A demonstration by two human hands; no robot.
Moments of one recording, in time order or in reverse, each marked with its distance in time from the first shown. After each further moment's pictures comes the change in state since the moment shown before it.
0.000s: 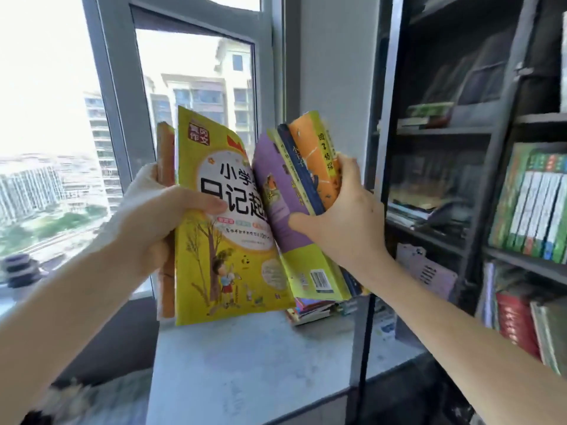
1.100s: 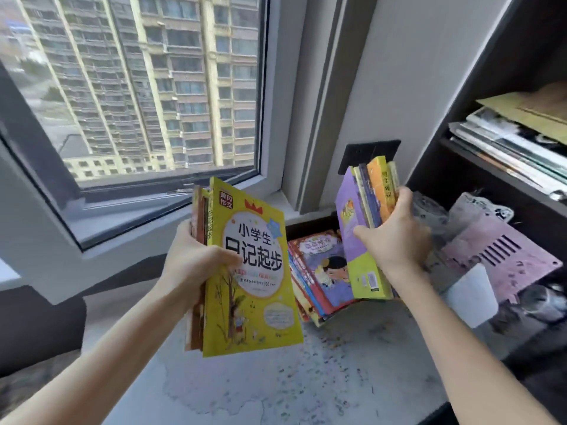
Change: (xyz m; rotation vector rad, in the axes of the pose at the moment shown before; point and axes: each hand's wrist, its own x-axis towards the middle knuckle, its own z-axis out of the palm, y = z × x) left_hand 0.363 -0.321 0.001 0.042 0.029 -0.433; right_hand 0.116 0.332 0.353 -0.590 -0.217 0.516
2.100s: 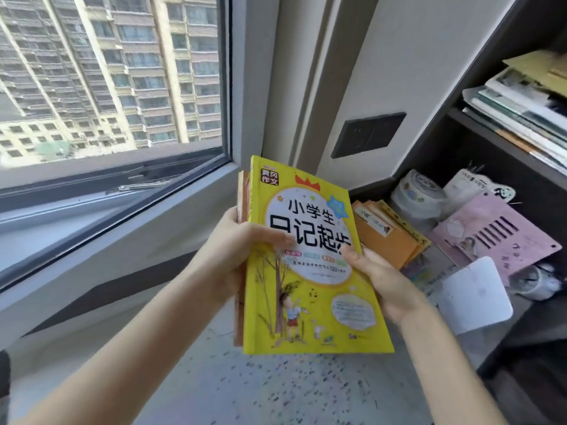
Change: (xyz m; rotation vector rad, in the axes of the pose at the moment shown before) left_hand 0.107 0.016 0.076 -0.248 -0.474 -0.284; right_hand 0.017 0.023 0.074 1.109 -0.913 0.523
